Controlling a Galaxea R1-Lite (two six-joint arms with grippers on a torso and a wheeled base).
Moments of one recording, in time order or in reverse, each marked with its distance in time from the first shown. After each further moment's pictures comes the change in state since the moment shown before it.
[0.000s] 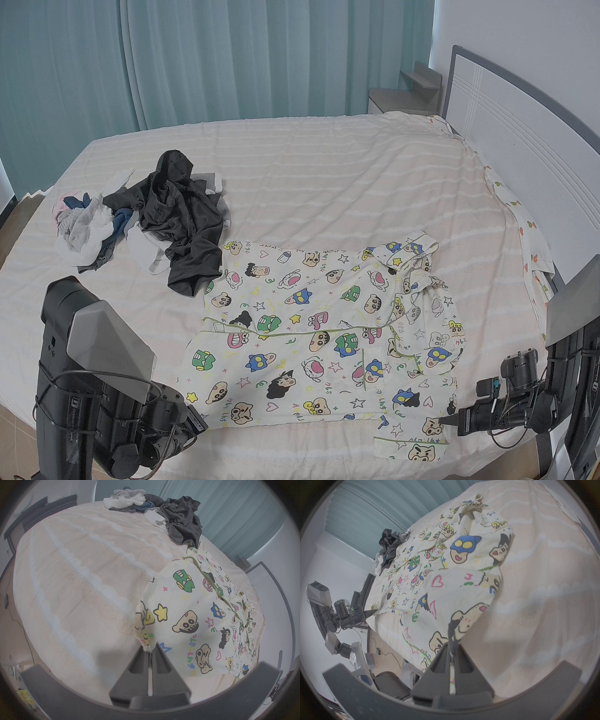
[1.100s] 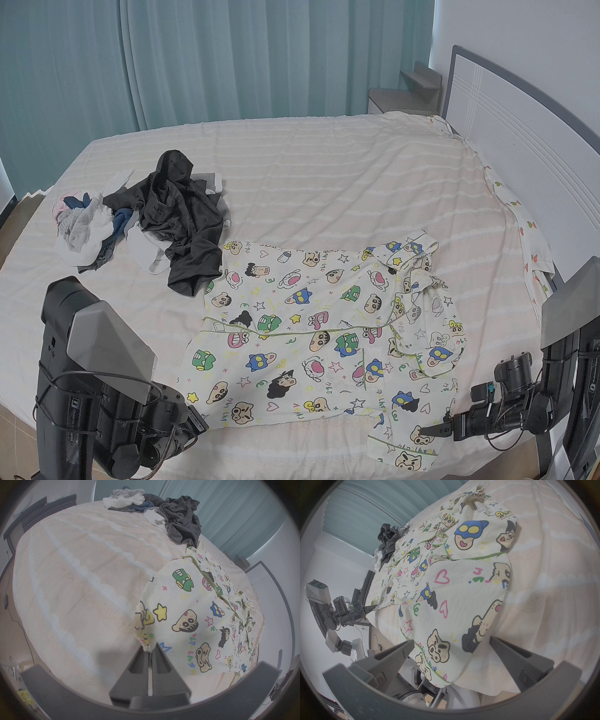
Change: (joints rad) left arm -0.005 -0.001 0.000 0.000 -0.003 0.000; right arm 0.028 0.015 -0.020 0.054 0.004 0.007
